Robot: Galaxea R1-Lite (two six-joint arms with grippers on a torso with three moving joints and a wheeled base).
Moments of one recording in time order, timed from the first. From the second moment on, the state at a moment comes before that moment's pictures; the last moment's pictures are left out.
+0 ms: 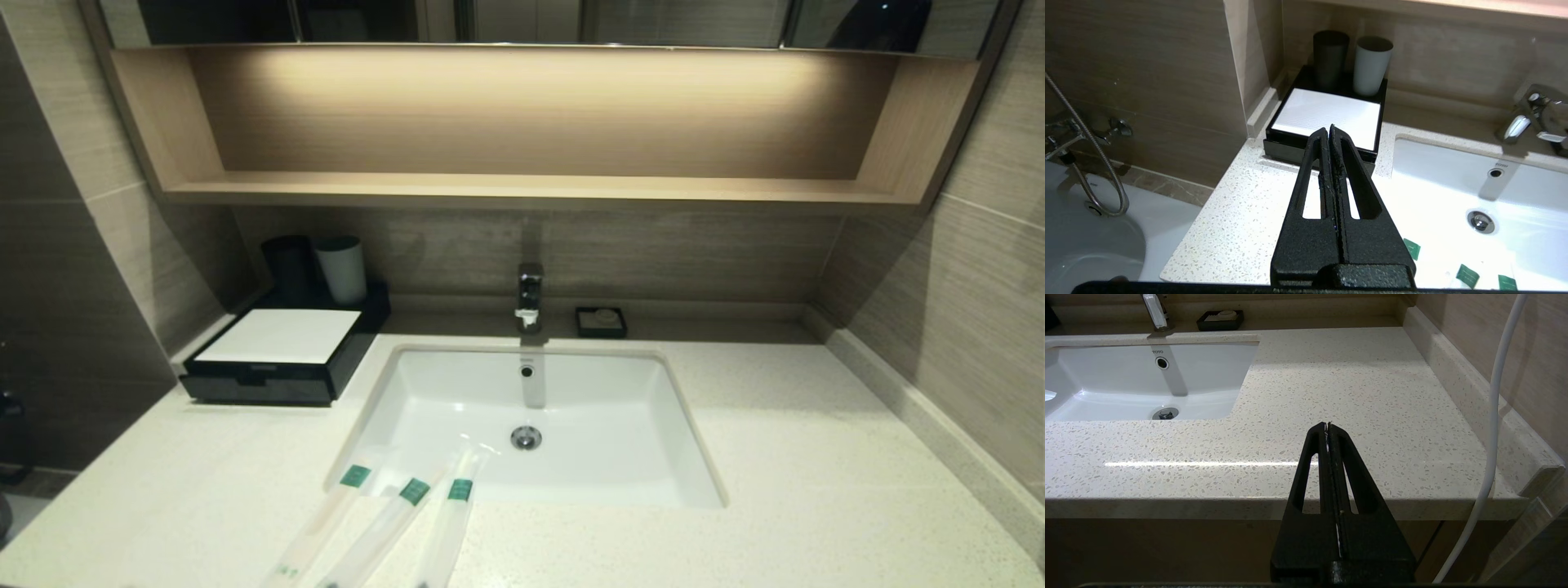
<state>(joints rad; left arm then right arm) 0.02 0.89 -0.79 0.00 0.20 -0.03 0.00 0.00 0.00 -0.01 -0.01 0.03</state>
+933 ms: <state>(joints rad) 0.25 1.59 -0.57 -0.78 -0.09 -0.02 0.00 0.00 0.00 -0.01 -0.01 0.03</state>
